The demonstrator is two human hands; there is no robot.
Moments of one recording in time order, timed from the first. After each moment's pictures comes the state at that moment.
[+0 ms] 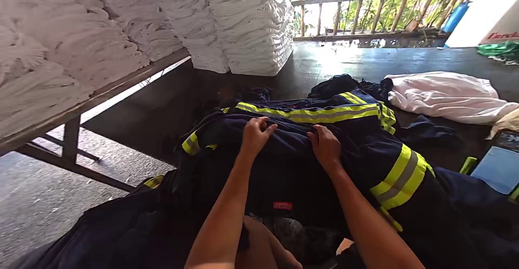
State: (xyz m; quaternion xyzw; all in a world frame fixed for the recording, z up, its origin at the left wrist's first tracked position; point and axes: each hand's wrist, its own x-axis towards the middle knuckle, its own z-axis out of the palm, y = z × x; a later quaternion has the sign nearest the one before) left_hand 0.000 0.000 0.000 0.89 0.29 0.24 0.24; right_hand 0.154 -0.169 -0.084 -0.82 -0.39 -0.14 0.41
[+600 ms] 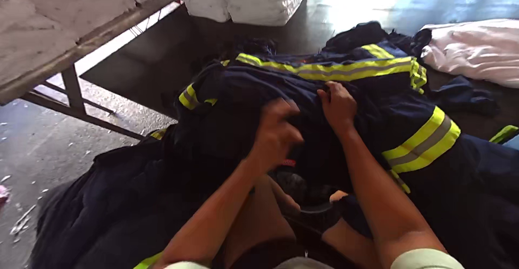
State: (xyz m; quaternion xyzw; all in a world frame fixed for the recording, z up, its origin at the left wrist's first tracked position) left_hand -0.083 -0.102 -0.043 0.92 0.03 0.29 0.26; right_hand 0.154 -0.177 -0.073 -0.81 -0.41 -0.11 0.40
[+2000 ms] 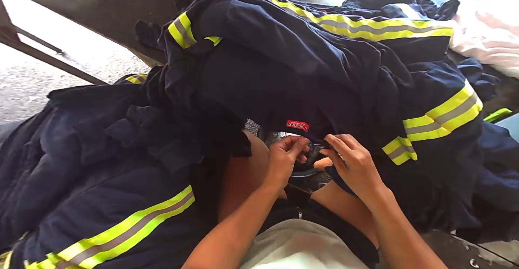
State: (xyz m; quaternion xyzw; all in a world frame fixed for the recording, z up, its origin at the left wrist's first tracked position) left_hand -0.132 -0.207 -0.095 0.48 0.37 0.25 0.75; right_hand 0.010 -0.327 -0.093 -0.72 -0.60 0.00 0.36
